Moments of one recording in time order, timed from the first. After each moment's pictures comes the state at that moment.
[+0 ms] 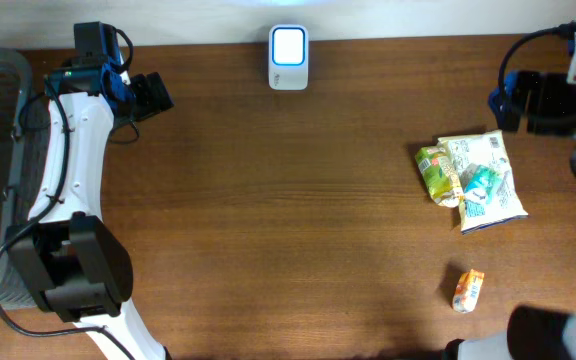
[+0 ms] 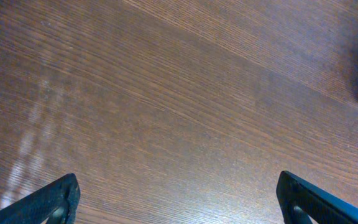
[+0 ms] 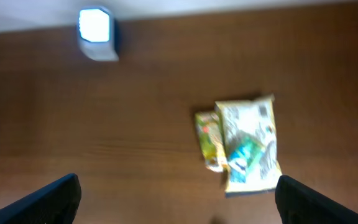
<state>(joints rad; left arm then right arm) 0.09 1.99 1.85 -0.96 0.00 -0.33 -0.20 1.62 2.43 -1.69 -0.25 -0.07</state>
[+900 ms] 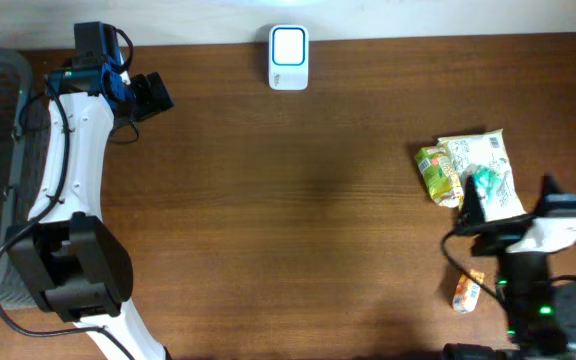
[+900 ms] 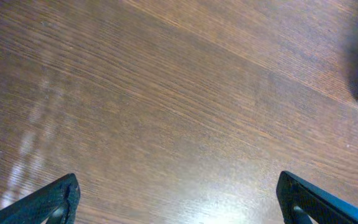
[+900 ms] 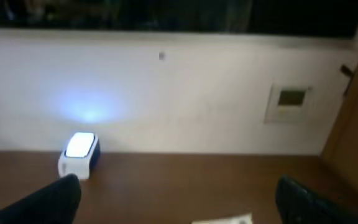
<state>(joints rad) 0.09 1.99 1.85 -0.96 0.00 -0.33 -0.11 0.37 0.64 -0.24 -0.09 -0.03</state>
